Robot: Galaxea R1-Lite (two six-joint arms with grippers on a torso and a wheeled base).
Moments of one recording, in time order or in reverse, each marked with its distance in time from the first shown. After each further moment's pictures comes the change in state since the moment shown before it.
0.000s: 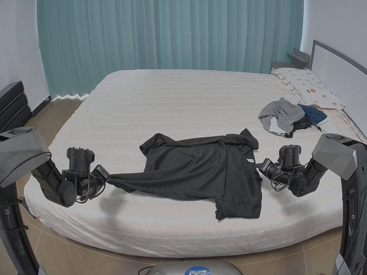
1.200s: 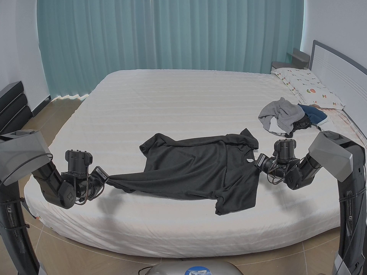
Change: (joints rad) left arm 0.029 0.029 0.014 -0.076 -0.035 -0.010; right arm 0.020 0.063 -0.225 0.107 -0.074 -0.068
